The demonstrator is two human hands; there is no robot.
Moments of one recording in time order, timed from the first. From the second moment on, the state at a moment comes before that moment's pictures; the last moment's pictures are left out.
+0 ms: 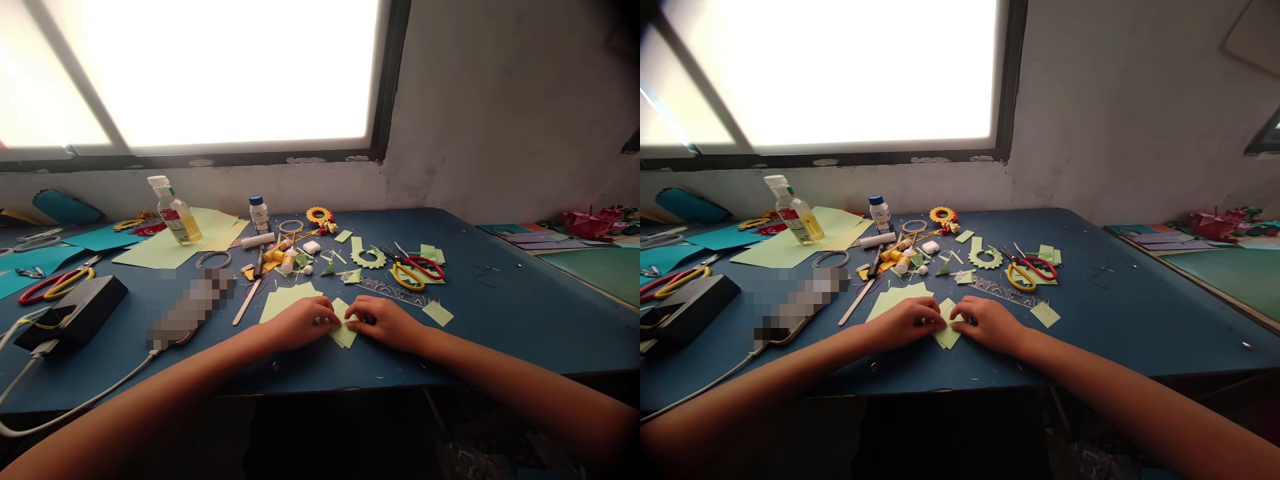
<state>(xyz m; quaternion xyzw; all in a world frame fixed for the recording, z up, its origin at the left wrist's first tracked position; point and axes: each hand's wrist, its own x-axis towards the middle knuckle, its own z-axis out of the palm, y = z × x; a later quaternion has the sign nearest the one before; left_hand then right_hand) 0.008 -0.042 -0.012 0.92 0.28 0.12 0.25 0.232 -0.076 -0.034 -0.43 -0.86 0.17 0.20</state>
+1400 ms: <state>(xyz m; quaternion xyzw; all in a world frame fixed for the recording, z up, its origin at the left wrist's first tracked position) 0.036 -0.042 0.005 0.90 0.34 0.04 0.26 0.279 -0.059 -0.024 -0.43 -0.84 0.28 0.19</state>
